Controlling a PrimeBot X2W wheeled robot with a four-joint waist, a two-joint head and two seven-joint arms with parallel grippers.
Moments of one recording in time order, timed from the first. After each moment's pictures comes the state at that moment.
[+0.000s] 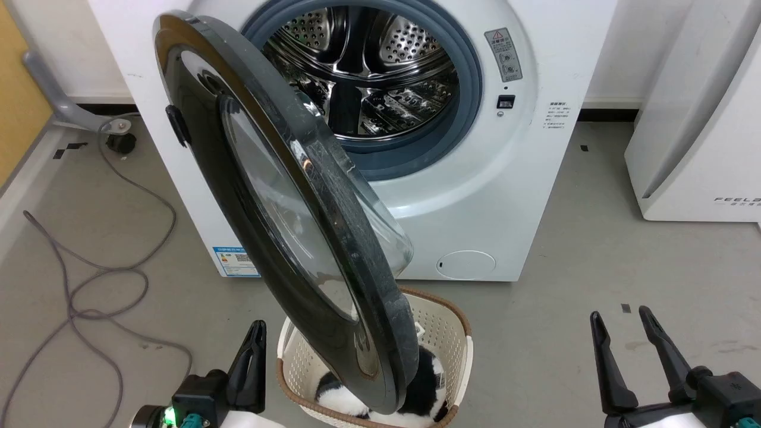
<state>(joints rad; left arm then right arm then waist) 0.04 0.05 -0.09 0.16 -0.11 -0.01 -0.26 0.15 -0.05 -0.01 -0.14 0.13 0.13 -0.13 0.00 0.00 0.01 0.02</state>
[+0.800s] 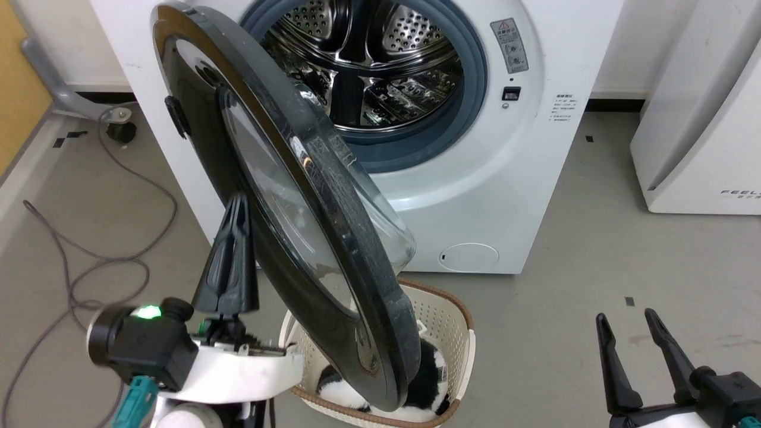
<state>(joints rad) -0.07 0.05 -0.13 -0.28 -0.13 0.04 -0.17 0.15 -0.05 -0.02 -0.12 0.12 0.13 -0.13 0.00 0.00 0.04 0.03</state>
